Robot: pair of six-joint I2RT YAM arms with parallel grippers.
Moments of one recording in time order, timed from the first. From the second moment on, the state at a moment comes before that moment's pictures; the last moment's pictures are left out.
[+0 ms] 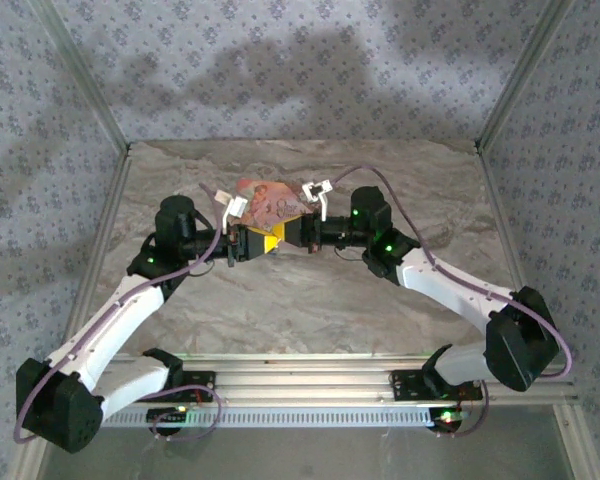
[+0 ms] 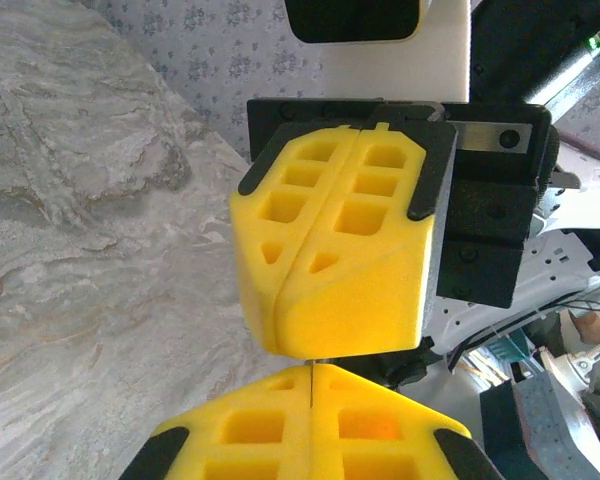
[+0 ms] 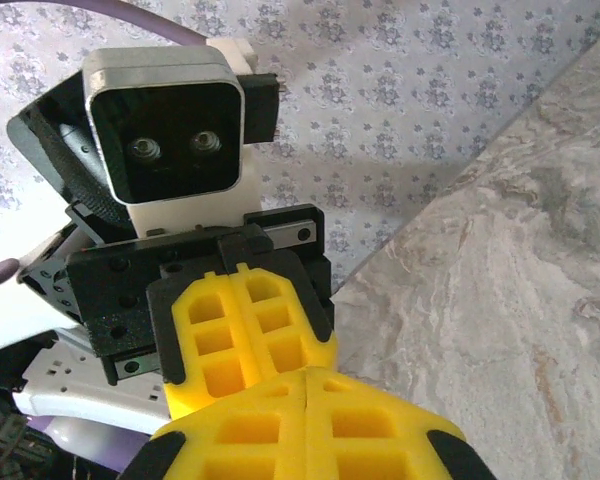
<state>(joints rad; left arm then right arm) -0.43 1.03 0.80 -0.04 0.97 -0.51 0.70 1.36 0.94 0.34 -0.75 0.70</state>
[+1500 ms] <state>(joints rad) -0.45 1.02 0.67 0.27 0.95 -0.70 0.67 1.36 1.07 0.11 -0.83 0.49</state>
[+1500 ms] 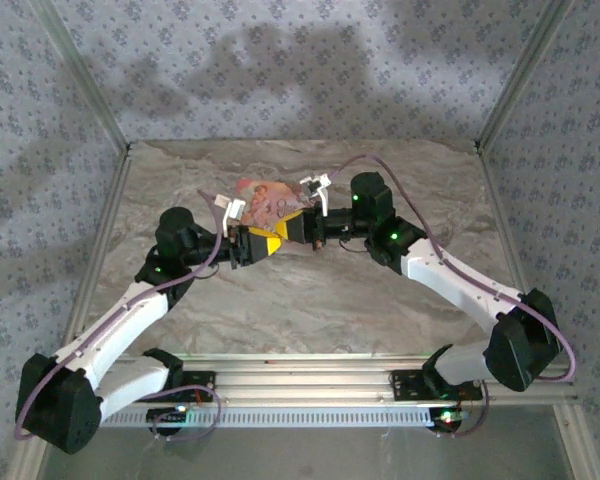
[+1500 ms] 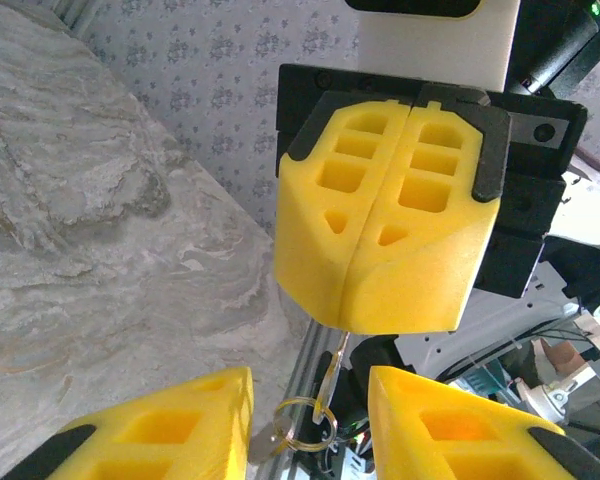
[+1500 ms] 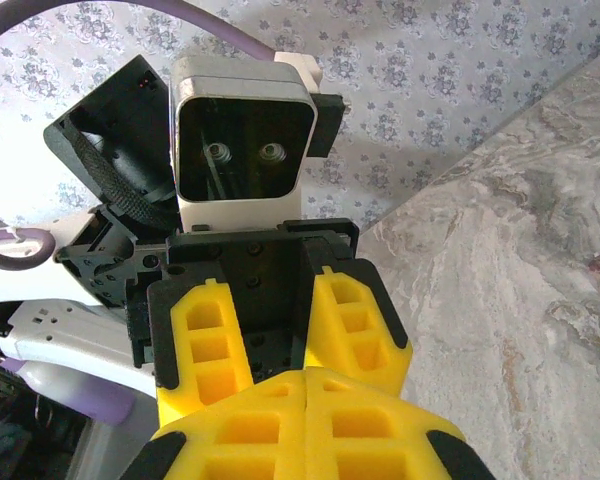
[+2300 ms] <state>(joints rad) -0.45 1.02 0.67 0.26 0.95 -0.68 0.66 1.35 1.06 0.13 -0.83 0.50</state>
